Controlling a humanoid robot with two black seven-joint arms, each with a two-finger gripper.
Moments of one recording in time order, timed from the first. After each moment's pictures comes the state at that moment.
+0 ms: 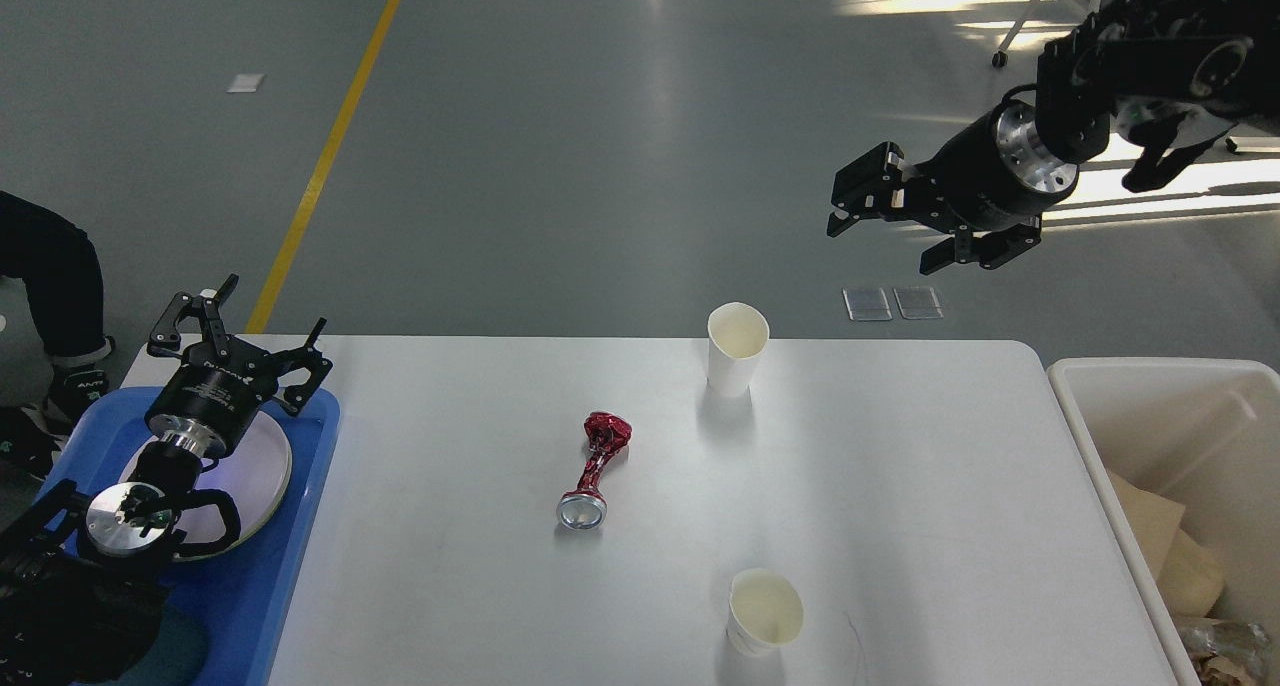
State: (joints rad) left arm -0.50 0.30 -1.17 -0.50 -0.16 -0.62 0.01; right arm 2.03 -0.25 -1.29 1.05 0.16 0.68 0.09
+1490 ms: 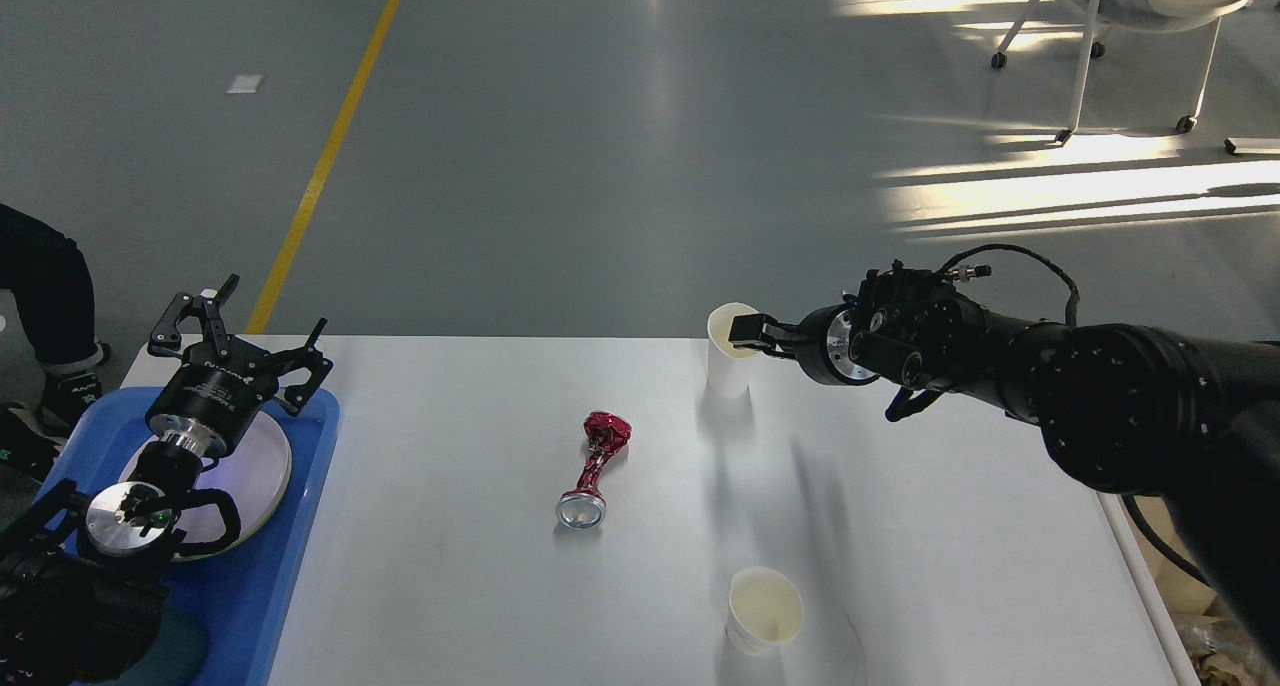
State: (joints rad) left arm -0.50 0.30 -1.17 -0.50 -0.16 -0.62 0.02; right arm 1.32 0.06 -1.16 0.54 0.16 0.21 0.09
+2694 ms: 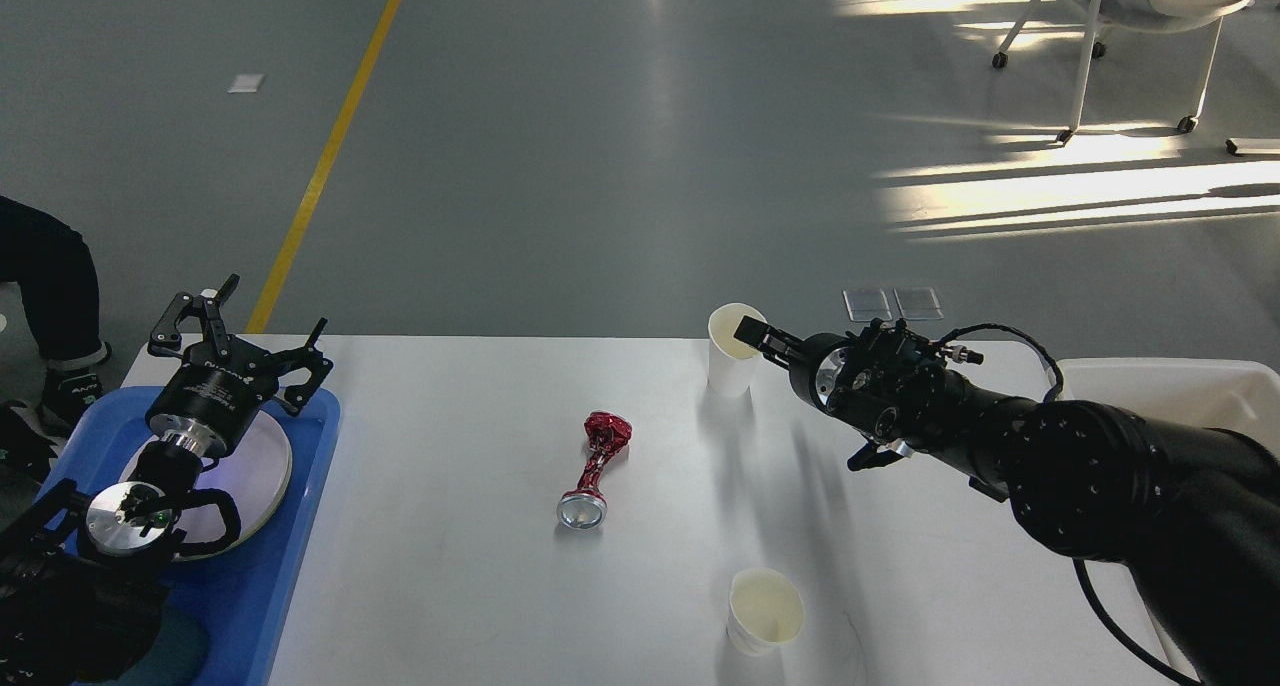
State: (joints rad) left arm -0.50 0.30 -1.17 -0.50 -0.16 -0.62 0.02; right arm 1.16 0.11 -1.10 0.44 0.26 -0.07 0.09
